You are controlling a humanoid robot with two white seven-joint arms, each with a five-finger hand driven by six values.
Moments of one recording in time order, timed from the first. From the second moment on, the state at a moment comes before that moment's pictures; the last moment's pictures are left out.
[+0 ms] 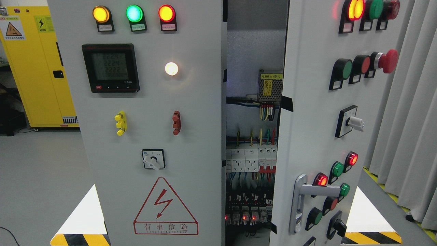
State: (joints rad) left arm 0.14 0.09 -0.17 -0.69 0.22 -0.13 -0.28; right arm 0.11 0.08 -0.10 -0.14 0.10 0.12 0.00
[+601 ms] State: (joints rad) left arm 0.20 0.32 -0.22 -1.19 0.42 -0.13 -0.42; right arm 0.11 0.08 -0.10 -0.14 0.10 0.12 0.00
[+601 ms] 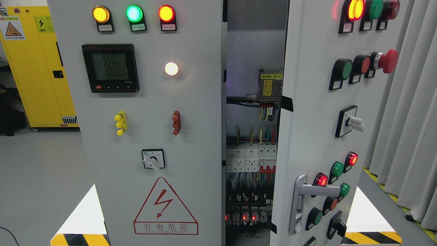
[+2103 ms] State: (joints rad) left arm -0.29 0.74 -0.29 -1.89 0.97 0.13 -0.44; right arm 0.09 0.01 -0.10 -0.15 0.09 0.10 0.00
